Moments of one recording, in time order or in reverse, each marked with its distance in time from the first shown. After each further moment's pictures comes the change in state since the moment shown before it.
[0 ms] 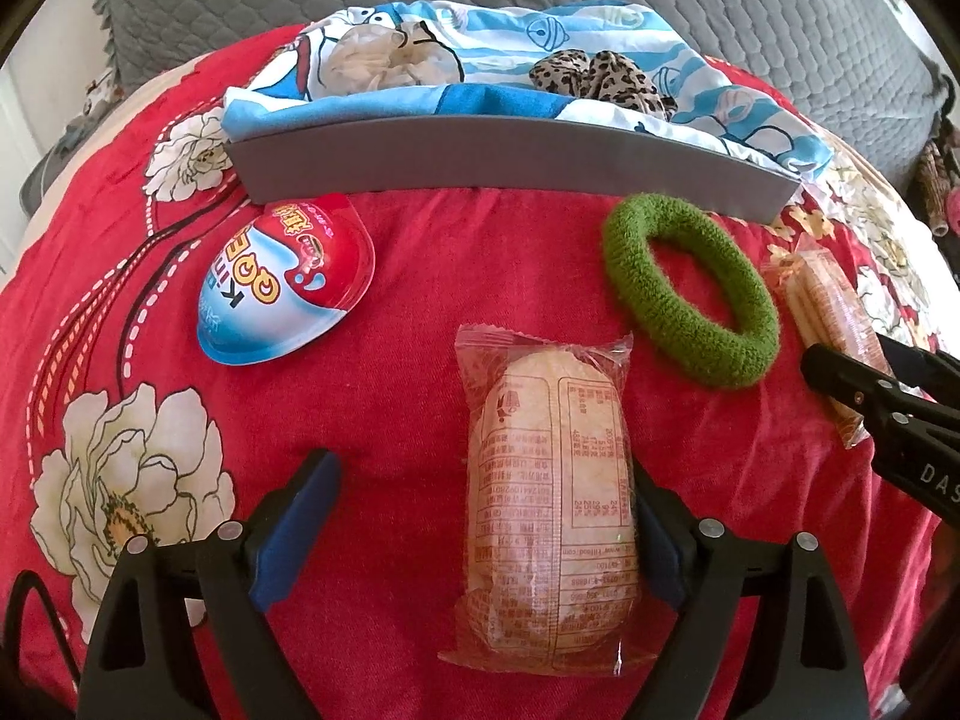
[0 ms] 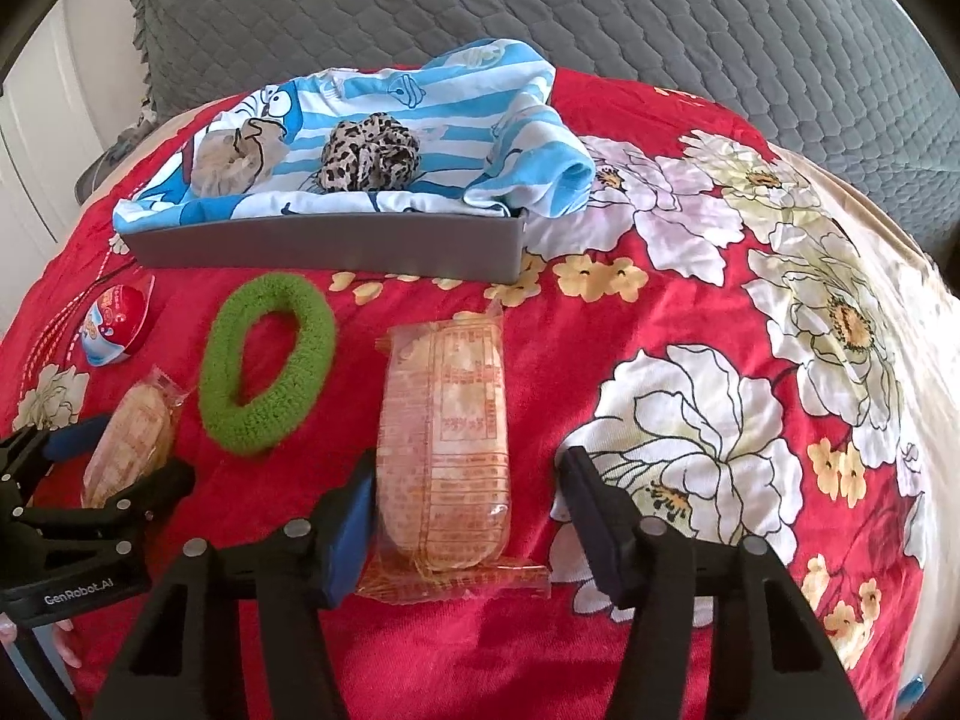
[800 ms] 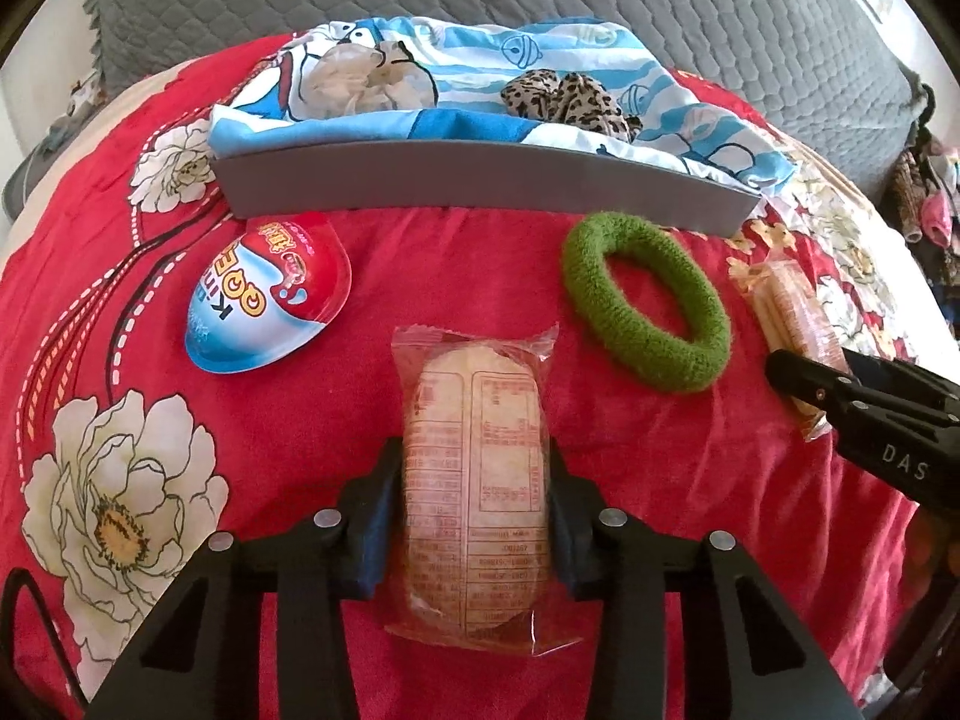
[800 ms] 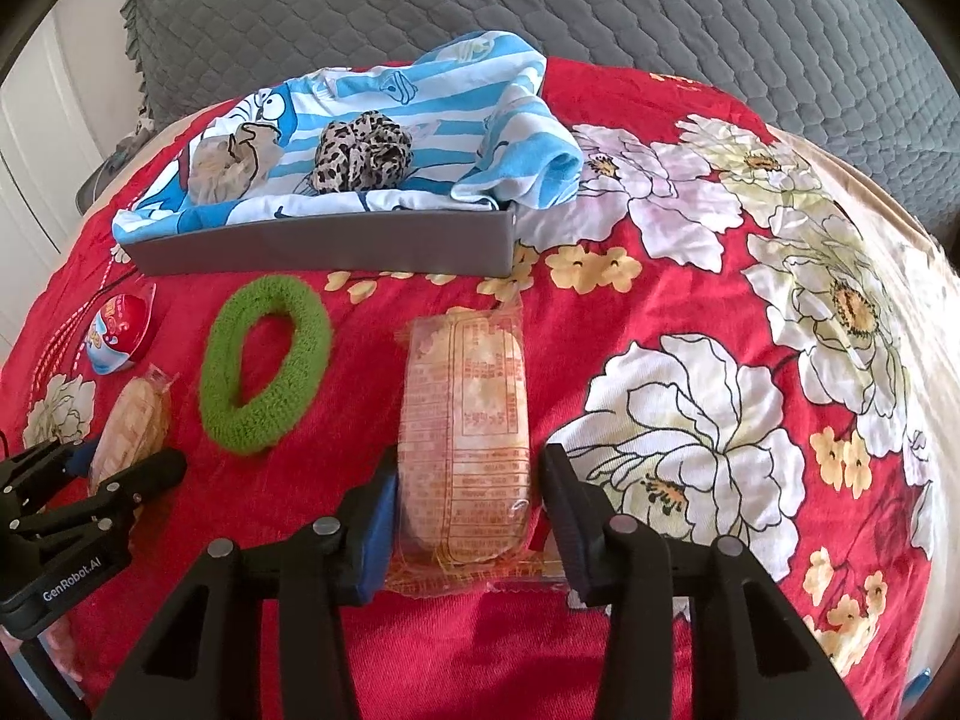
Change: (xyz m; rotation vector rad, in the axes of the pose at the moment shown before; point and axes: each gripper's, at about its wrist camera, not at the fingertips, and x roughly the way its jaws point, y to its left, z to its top) left arm -0.013 -0.001 0.003 0.003 -0.021 -0.074; right arm -0.001 -0.006 0.001 0.034 0.022 0.028
